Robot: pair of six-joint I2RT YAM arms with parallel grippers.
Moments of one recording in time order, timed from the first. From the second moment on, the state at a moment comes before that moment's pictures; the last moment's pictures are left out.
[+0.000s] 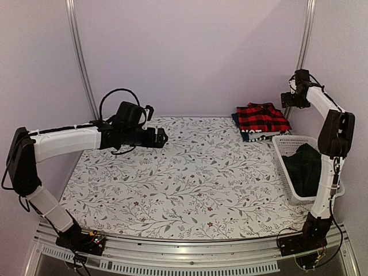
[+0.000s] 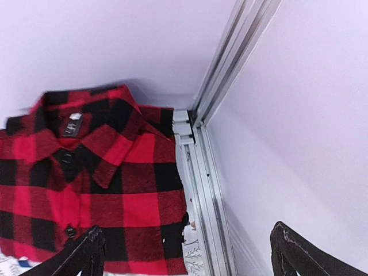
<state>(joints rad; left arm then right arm) -0.66 1.59 1.13 -0.23 -0.11 -0.36 -0.10 2.22 2.14 -0.67 0.22 -0.10</state>
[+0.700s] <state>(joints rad) -0.57 1.58 1.16 -0.18 0.13 -0.37 -0.11 1.32 1.26 -1.01 0.01 0.21</state>
